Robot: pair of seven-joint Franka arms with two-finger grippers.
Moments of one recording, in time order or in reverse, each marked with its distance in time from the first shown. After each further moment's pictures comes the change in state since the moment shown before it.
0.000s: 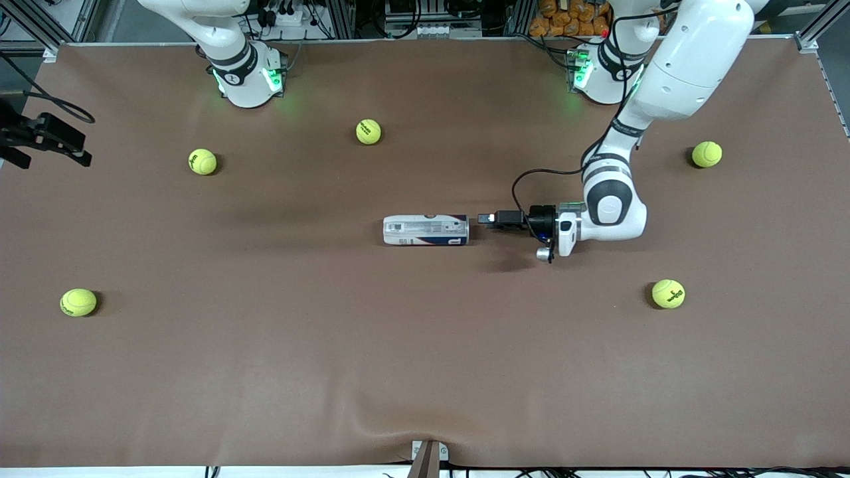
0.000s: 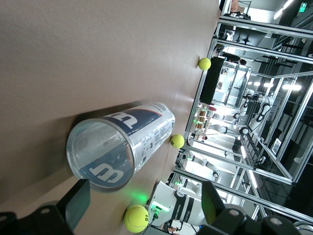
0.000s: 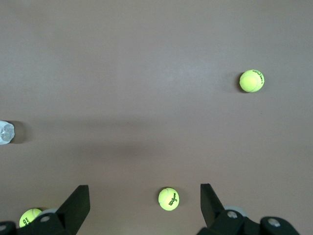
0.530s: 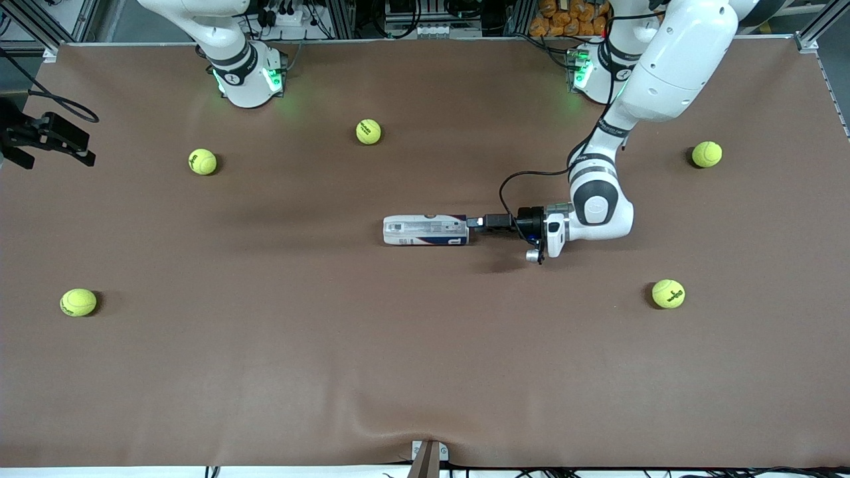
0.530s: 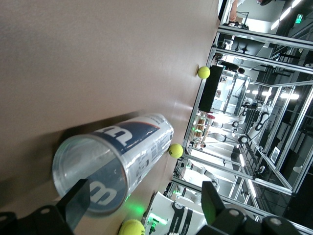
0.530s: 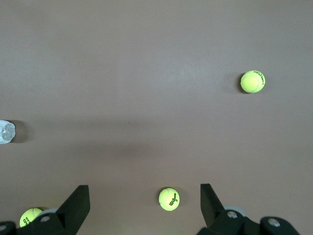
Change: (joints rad) left arm -0.044 0.031 0.000 0.041 -0.073 0.039 0.001; right arm 0.001 -0.001 -0.002 0.000 0.000 0.000 0.000
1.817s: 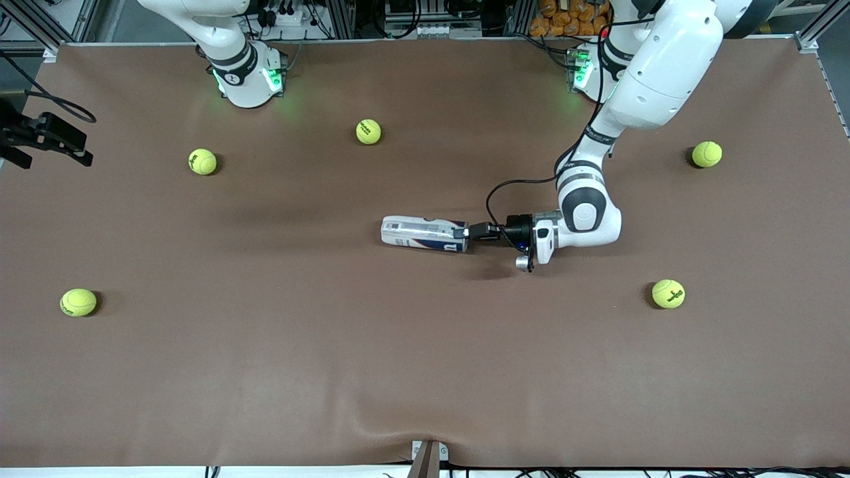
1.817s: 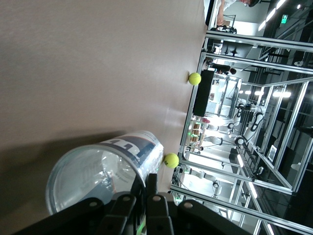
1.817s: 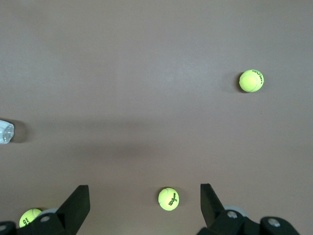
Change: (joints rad) left arm -0.033 0.037 0.002 0.083 -0.047 0.013 0.025; right arm -0.002 0.000 -0.006 0.000 0.000 0.000 0.000
